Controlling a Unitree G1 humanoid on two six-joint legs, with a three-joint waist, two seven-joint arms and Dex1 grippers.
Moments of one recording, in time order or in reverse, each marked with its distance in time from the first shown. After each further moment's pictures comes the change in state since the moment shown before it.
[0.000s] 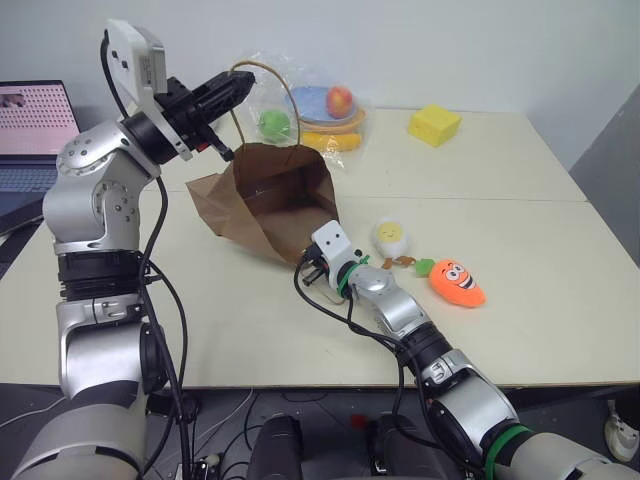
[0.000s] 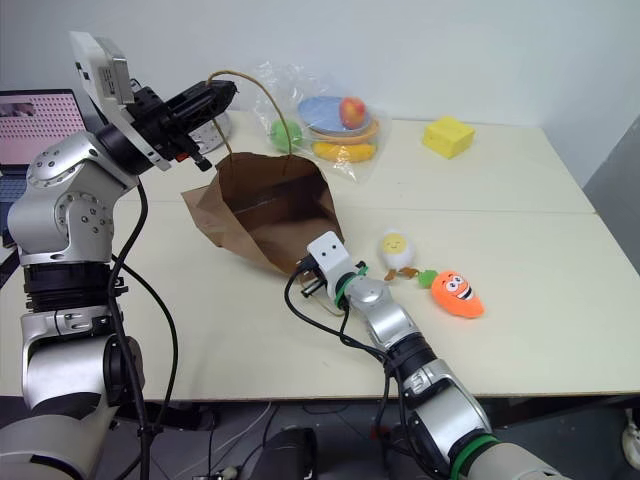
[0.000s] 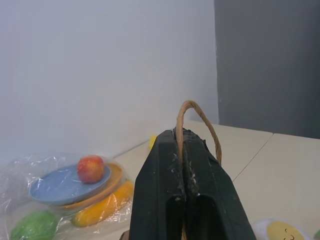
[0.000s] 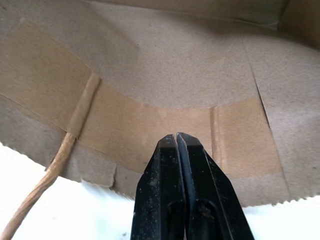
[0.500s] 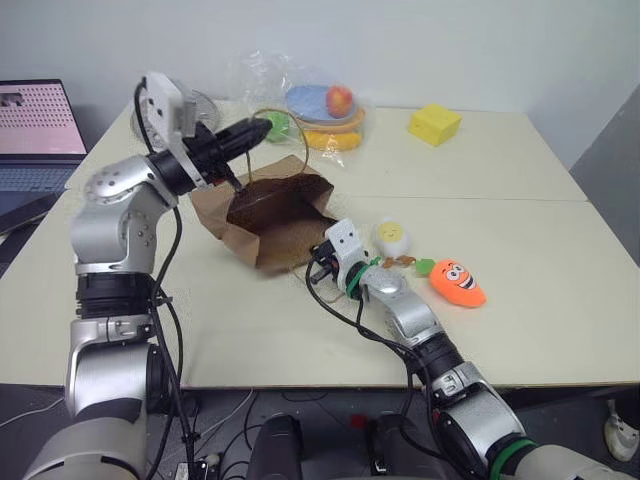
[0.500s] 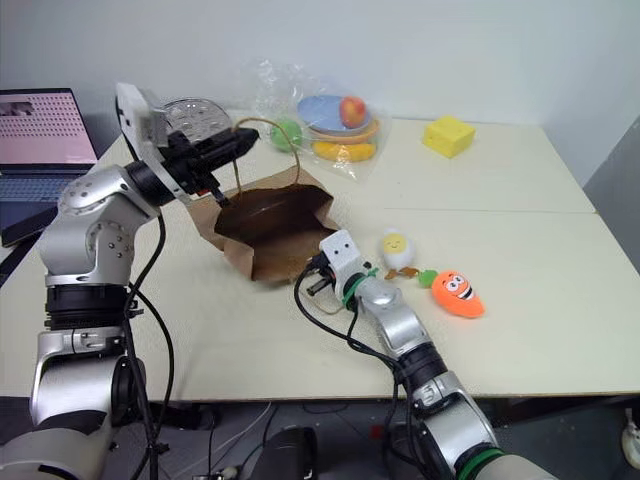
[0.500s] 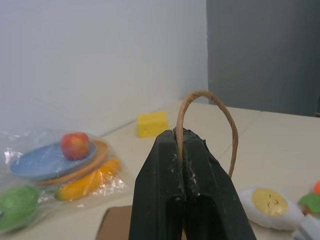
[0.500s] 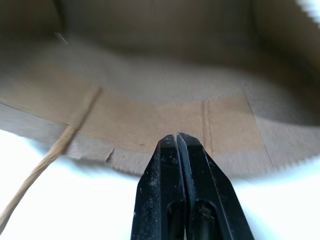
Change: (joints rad) left arm 0.116 -0.025 -0.074 -0.034 0.016 -0.029 -0.051; right arm 0.097 -0.014 -0.060 -0.238 0.084 0.023 0.095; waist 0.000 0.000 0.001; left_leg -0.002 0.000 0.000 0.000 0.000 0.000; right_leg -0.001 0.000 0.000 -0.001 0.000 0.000
